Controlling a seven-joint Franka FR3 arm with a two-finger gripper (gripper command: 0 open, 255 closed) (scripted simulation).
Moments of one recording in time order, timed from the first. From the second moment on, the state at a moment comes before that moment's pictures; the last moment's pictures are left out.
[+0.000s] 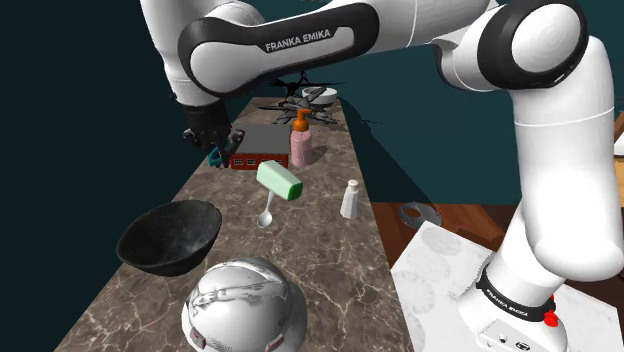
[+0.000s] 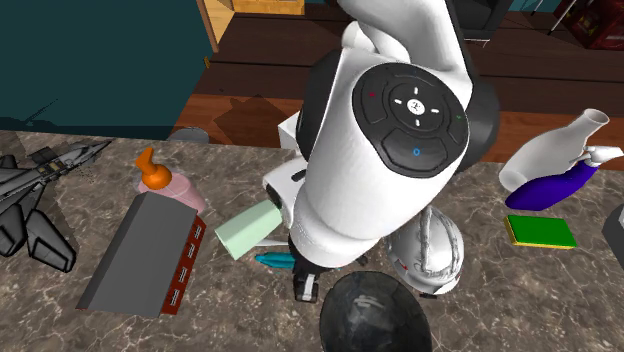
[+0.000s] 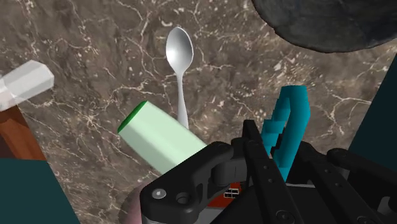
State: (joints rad) arm 0.12 0.44 0.53 -1.37 -0.44 1.77 1.57
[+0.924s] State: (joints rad) arm 0.47 0.77 0.51 -0.88 -0.56 1.55 1.73
